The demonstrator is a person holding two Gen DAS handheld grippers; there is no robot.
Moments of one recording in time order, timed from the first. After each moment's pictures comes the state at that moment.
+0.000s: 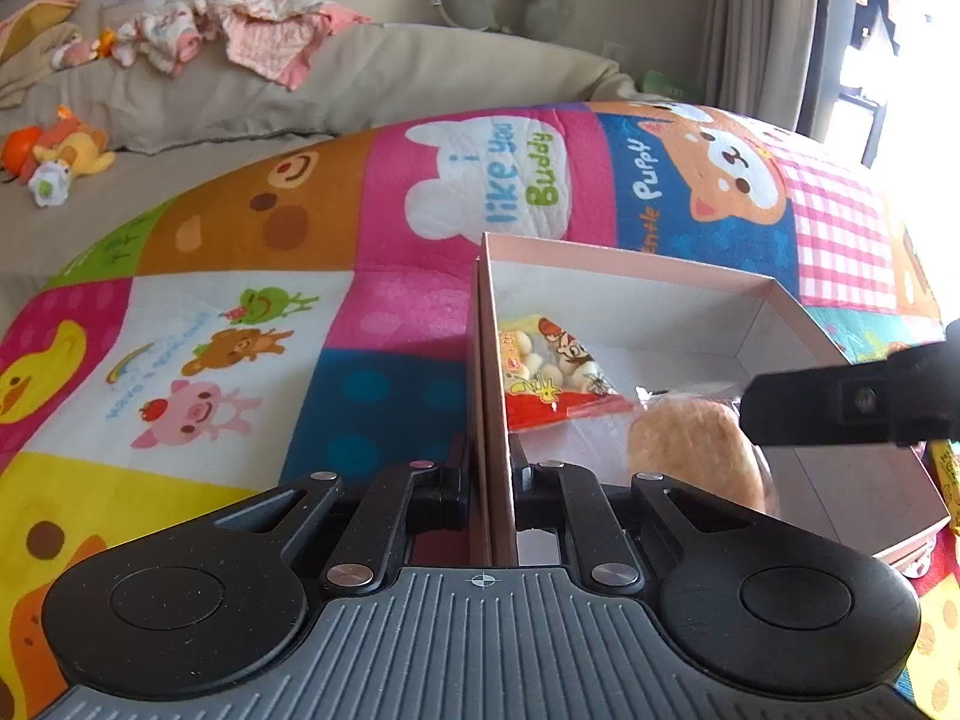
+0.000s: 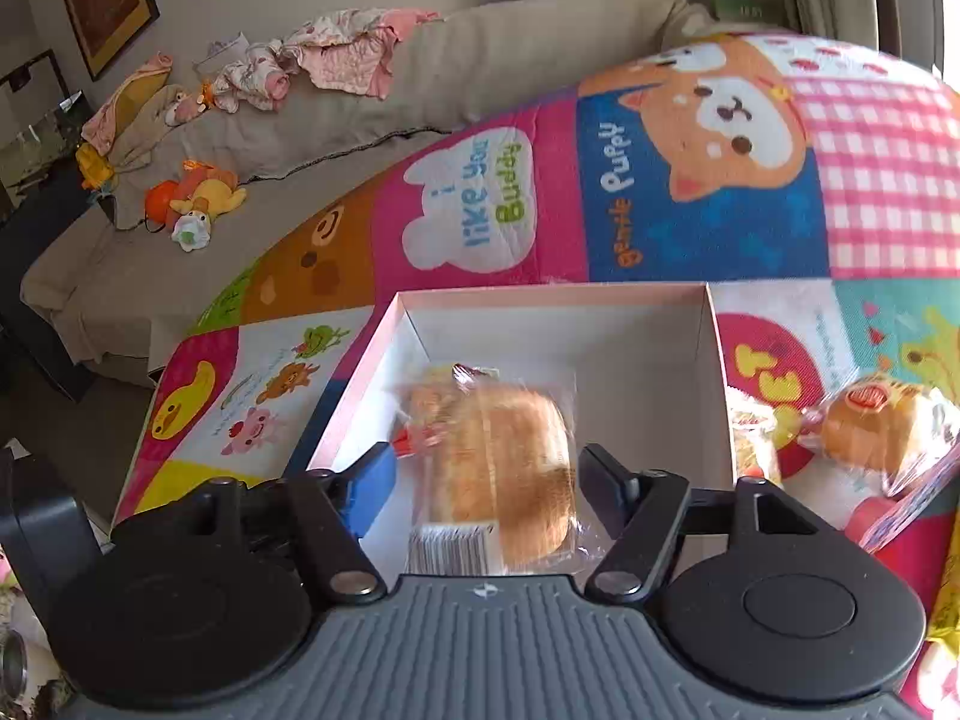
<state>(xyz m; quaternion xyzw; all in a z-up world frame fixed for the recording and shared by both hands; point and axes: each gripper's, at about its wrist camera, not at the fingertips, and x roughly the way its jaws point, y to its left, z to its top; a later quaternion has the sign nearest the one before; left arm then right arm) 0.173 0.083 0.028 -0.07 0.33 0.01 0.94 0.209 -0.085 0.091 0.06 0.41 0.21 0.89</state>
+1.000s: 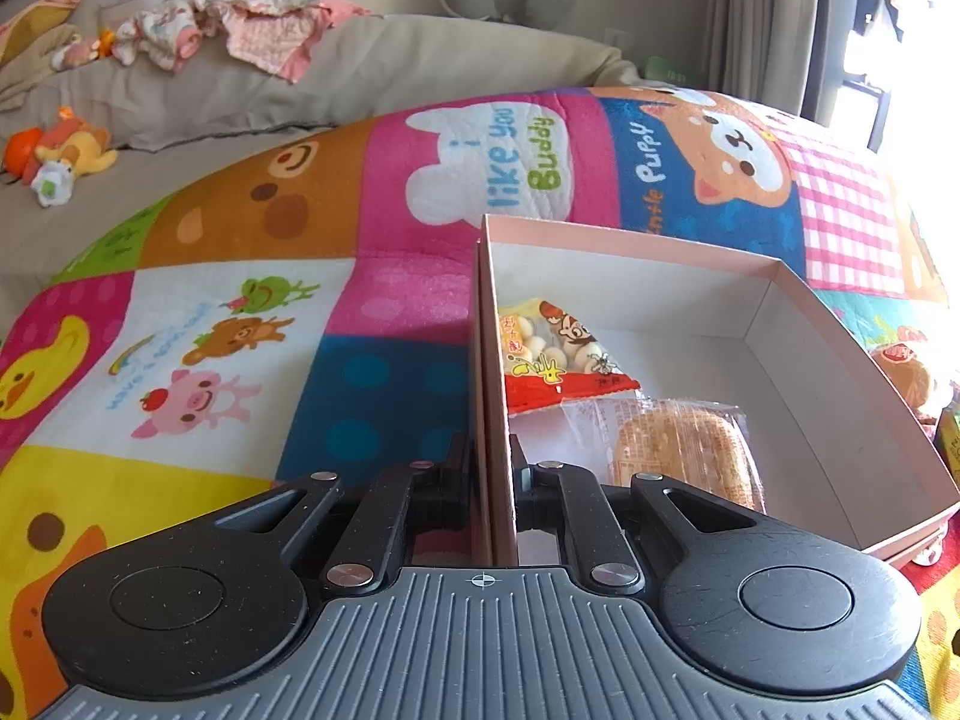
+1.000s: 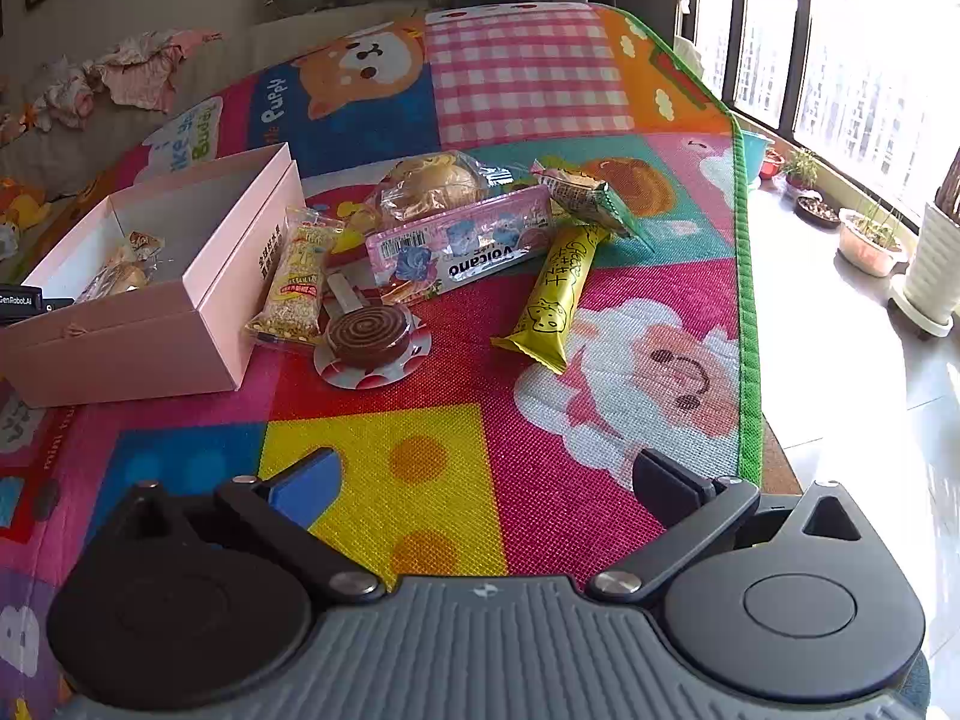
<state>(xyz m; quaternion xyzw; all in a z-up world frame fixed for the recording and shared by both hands) 0.173 0.079 0.022 -0.06 0.34 0.02 0.94 0.082 -0.250 0.015 0.02 0.38 -0.01 0.93</state>
